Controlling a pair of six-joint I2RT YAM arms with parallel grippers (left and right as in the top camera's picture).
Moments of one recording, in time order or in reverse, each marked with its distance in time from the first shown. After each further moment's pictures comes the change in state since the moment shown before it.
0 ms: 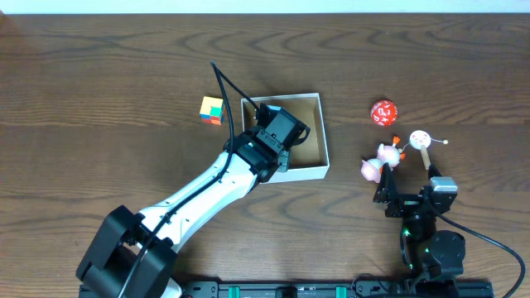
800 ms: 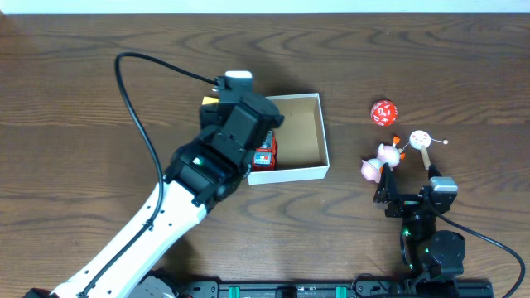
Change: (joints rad) left arm 0.056 -0.323 0.098 -0.061 -0.289 0.059; right arm 0.000 0.000 0.000 0.000 0.000 0.000
